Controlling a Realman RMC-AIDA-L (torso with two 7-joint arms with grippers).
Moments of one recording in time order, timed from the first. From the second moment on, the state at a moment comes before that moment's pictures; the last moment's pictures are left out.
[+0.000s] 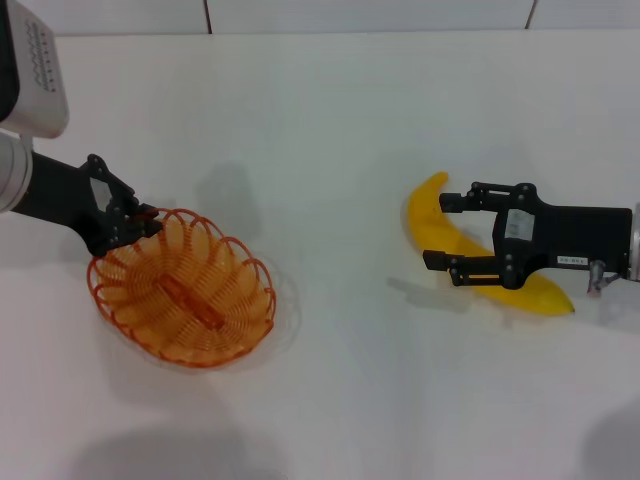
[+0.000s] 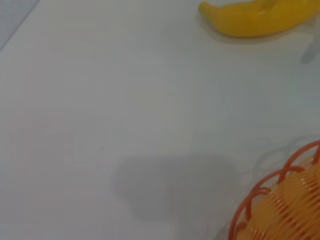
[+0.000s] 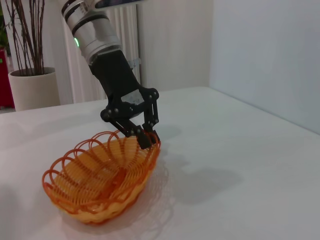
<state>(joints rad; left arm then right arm) -0.78 -2.04 0.82 0.81 2.59 1.38 -1.43 0.51 2.01 -0.57 -0.46 -2.09 -1.51 0.98</state>
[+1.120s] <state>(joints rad) -0.67 -2.04 0.80 0.99 2.41 1.53 -1.61 0.50 2.01 -0.57 -0.46 -2.09 -1.52 0.98</state>
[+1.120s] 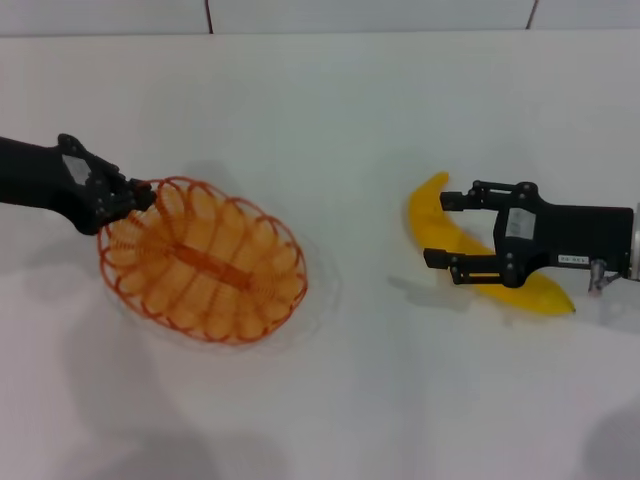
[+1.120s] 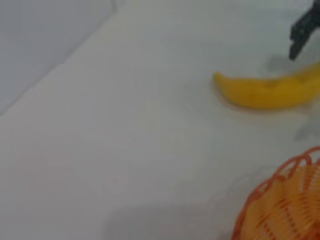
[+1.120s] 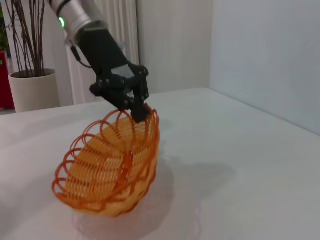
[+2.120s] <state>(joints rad) -0.89 -2.04 0.81 0.55 2.30 1.11 -1.94 0.51 2.02 -0.57 -0.46 -2.00 -1.51 0.97</state>
